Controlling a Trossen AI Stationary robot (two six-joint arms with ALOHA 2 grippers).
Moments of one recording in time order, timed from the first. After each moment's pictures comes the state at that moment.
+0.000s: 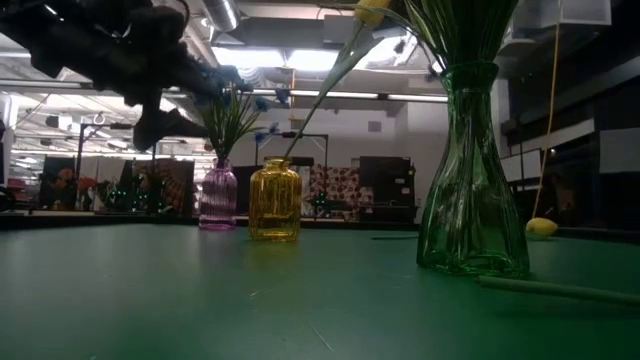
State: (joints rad) left arm 0.14 0.81 0.34 0.05 -0.02 -0.76; right arm -0.09 1.43 1.66 -0.84 0.63 -1.13
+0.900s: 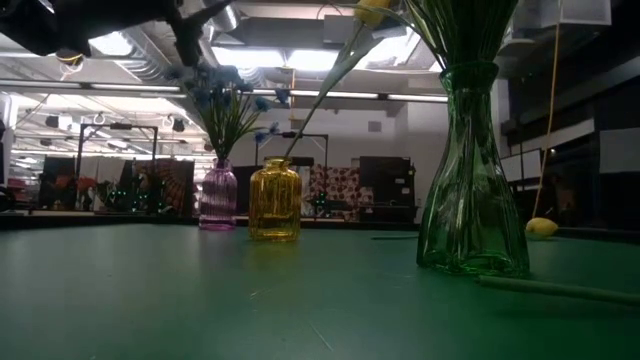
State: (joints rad) left arm 0.14 0.81 0.34 0.79 0.14 -0.91; right arm 0.20 1.57 1.66 -0.33 0.71 -1.88
